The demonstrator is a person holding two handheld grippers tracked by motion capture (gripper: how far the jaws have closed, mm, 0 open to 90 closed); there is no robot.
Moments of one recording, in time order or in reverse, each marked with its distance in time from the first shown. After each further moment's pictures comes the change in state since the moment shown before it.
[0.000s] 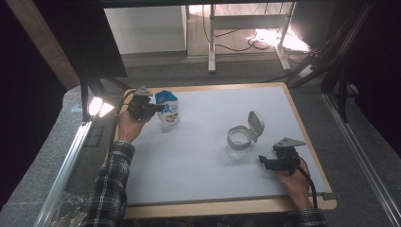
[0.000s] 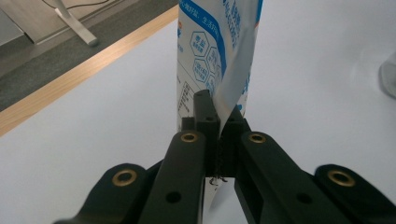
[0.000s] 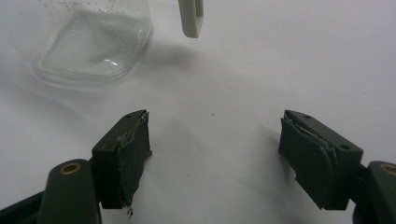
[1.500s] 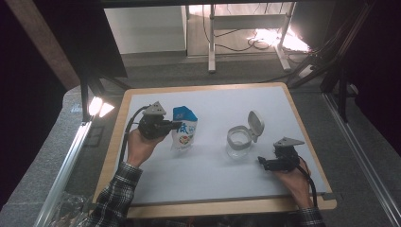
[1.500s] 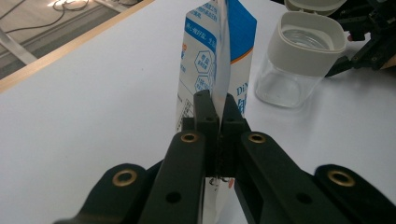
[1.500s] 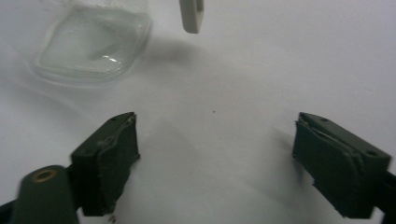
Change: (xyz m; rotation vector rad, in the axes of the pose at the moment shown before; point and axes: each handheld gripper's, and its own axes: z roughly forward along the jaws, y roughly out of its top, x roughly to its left) left arm -0.099 0.002 -0.026 -0.070 -0.148 0.057; right arm 0.001 0.002 0.001 0.029 -0.004 0.004
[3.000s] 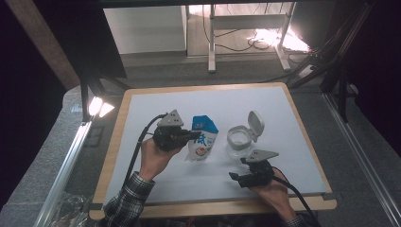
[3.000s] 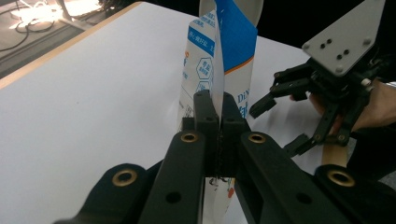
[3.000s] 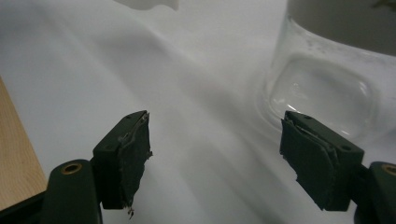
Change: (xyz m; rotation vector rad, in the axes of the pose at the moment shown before) left arm -0.070 0.027 0.001 -0.052 -0.097 0.048; right arm 0.098 0.016 -0.005 -0.066 0.299 -0.153
